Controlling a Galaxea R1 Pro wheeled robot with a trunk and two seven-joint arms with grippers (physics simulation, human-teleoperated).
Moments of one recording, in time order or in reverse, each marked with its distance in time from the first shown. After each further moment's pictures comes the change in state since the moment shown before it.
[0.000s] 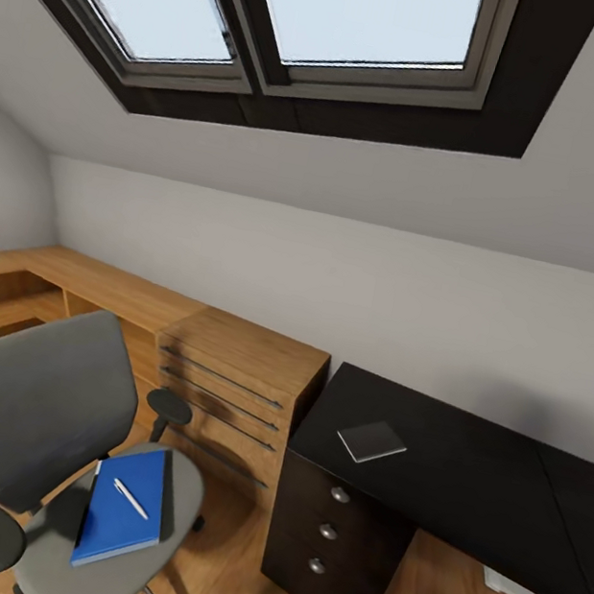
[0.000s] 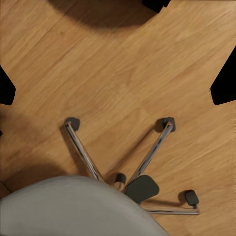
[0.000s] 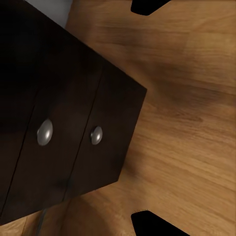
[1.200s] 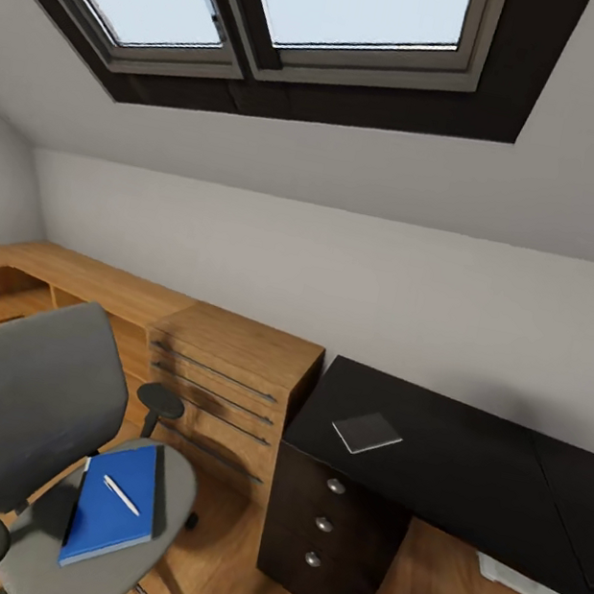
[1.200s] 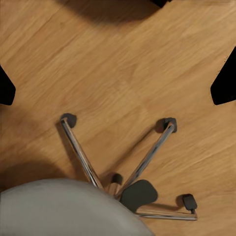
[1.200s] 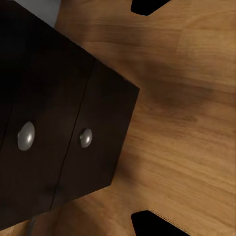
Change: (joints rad) left arm 0.000 -0.004 0.059 -0.002 0.009 -0.005 -0.001; right arm -0.001 0.007 0.000 -0.011 0.001 0.032 -0.002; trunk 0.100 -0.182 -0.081
